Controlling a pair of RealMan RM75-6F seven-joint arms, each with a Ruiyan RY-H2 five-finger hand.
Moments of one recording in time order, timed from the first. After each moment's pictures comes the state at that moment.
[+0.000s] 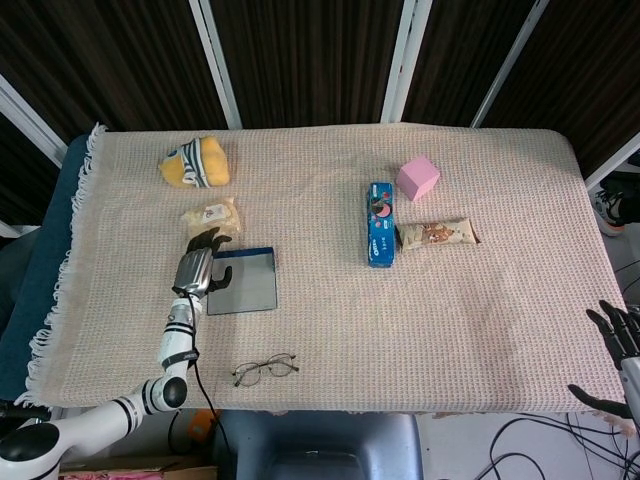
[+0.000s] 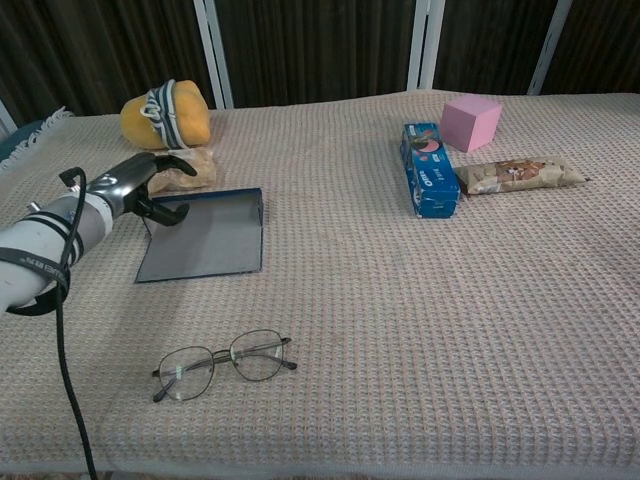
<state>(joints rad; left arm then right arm) -0.73 -1.85 -0.40 -0.99 0.96 0.89 0.11 -0.04 -0.99 -0.03 -1.50 -1.63 1.58 0.20</state>
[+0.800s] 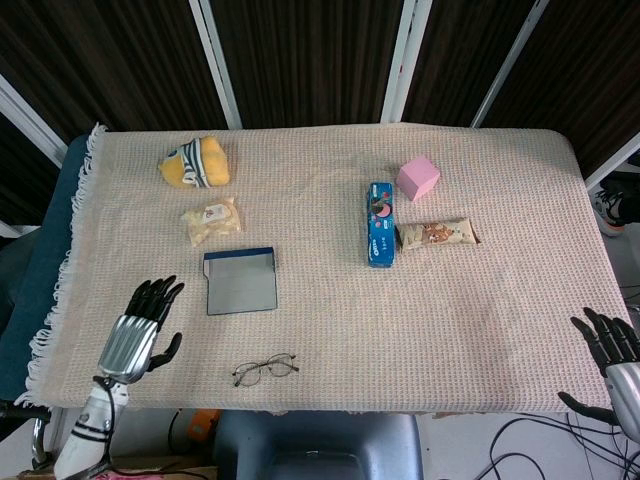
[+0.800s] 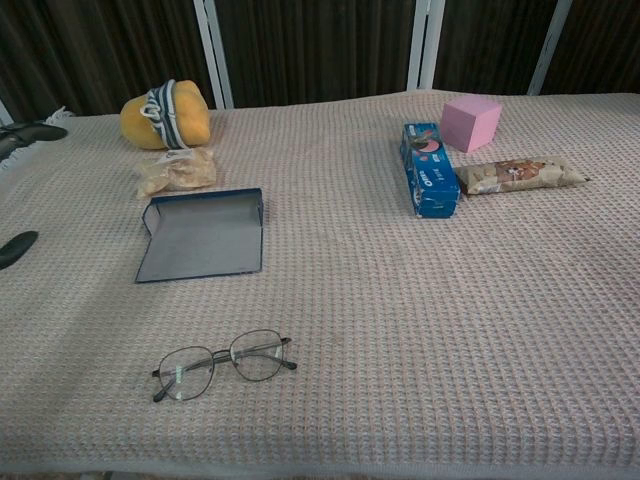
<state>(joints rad) -0.29 -1.37 0.03 -1.63 1.56 1.48 0.17 -0.04 -1.00 -0.05 -1.52 -1.67 1.59 0.14</state>
